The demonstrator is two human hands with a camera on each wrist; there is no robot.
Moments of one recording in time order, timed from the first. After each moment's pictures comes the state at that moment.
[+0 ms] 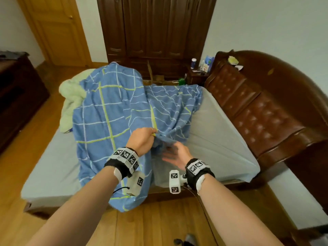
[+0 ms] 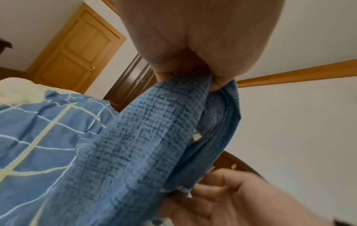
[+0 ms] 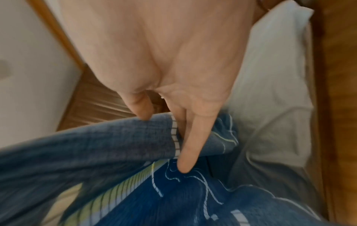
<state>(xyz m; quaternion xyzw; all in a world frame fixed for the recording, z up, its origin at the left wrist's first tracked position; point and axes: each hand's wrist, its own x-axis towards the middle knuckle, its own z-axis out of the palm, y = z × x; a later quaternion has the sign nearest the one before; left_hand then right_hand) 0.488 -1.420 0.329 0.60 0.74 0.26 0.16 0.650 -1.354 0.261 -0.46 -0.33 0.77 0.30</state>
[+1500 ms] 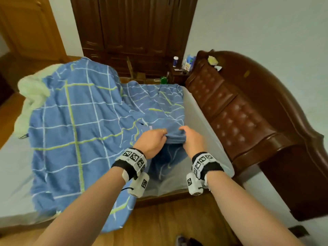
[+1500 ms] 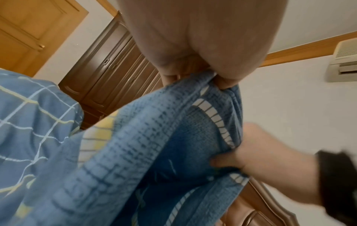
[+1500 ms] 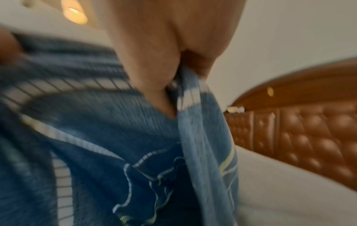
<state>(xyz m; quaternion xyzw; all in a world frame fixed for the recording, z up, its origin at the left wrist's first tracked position) 0.640 -1.267 0.322 0.71 0.65 0.25 0.13 0.819 -1.169 0.278 -0.55 -0.82 0.08 0.17</state>
